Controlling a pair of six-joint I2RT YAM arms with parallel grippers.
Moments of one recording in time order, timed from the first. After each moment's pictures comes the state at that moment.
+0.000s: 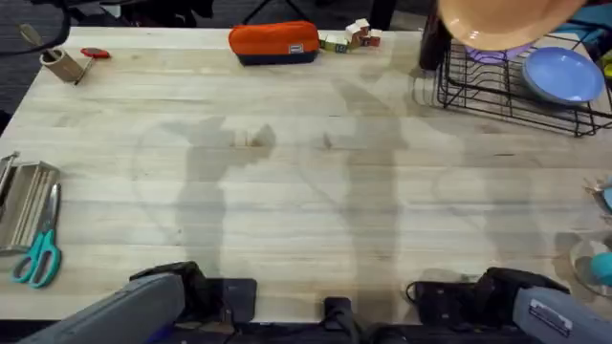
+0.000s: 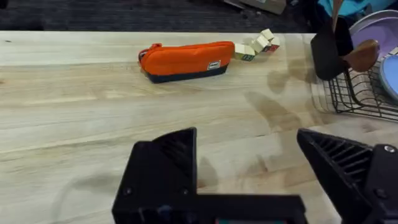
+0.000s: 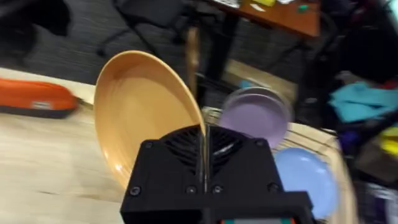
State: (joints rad) left arm 0.20 1.26 1.50 -0.91 0.50 0.02; right arm -0.17 1.07 1.26 -0.44 -0.16 -0.27
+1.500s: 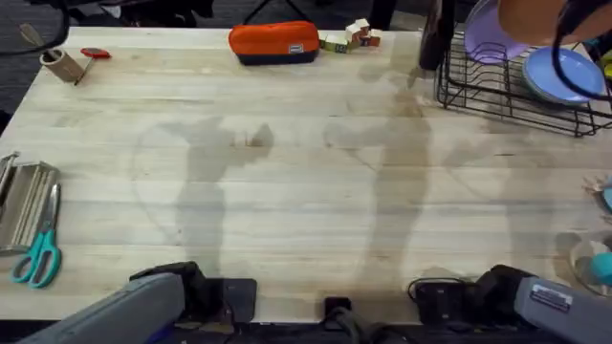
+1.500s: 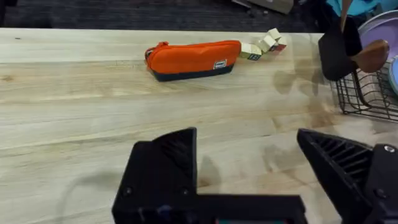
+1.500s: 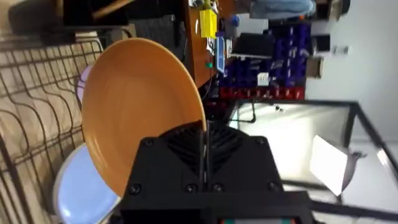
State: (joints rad) left arm 0.20 1.26 1.50 -0.92 0.47 0.02; right arm -0.38 1.28 1.26 -0.27 -0.38 -1.55
